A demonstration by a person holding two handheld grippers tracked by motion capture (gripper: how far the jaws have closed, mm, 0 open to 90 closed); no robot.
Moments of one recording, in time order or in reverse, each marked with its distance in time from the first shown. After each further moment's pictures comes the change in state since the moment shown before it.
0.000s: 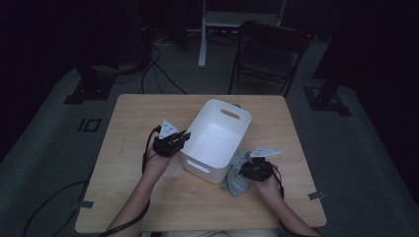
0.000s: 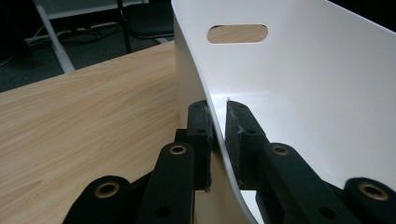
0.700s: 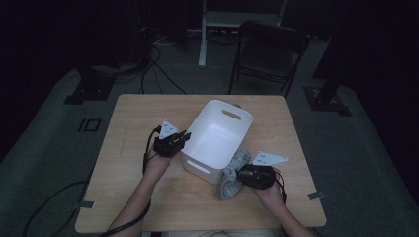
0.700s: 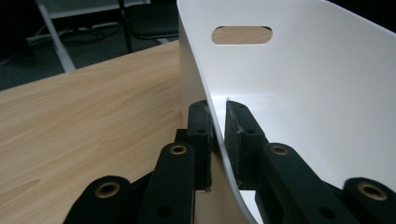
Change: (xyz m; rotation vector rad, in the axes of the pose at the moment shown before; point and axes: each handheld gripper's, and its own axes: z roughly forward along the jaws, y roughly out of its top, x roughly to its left) left arm -0.001 0.000 0.000 0.000 -0.006 -0.007; right arm 0.048 0.014 -0.039 -0.141 0.086 -0.109
